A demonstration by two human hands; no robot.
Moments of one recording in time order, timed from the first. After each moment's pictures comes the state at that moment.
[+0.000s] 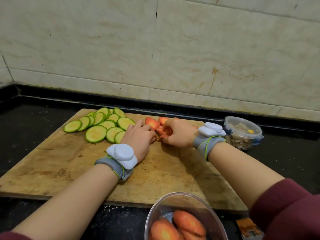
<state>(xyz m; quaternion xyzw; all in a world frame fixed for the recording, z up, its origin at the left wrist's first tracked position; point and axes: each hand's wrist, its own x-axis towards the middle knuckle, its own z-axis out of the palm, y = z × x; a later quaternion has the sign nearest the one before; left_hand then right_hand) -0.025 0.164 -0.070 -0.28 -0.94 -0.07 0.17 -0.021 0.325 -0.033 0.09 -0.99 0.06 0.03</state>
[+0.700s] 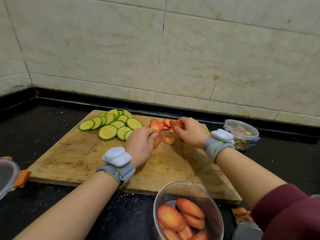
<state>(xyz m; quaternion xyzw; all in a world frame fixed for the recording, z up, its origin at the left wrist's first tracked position) 0.013 0.150 -0.064 -0.20 -0.89 -0.37 0.17 0.003 0.334 -0.030 0.02 -0.97 0.21 0.11</state>
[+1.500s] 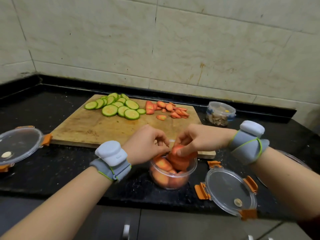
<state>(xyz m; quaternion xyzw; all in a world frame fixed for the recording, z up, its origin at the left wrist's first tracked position) 0.144 0.137 -0.043 -0.33 -0.88 -0.34 0.04 0.175 0.325 0.010 0.14 -0.93 0.26 -0.20</state>
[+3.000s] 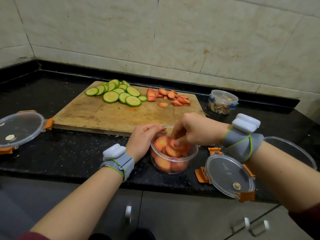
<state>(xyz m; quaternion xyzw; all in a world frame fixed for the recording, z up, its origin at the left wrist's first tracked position) 0.142 0.148 -0.100 -0.13 -0.63 -0.76 -0.08 0.190 0.303 0.004 0.18 -0.97 0.12 -0.08</state>
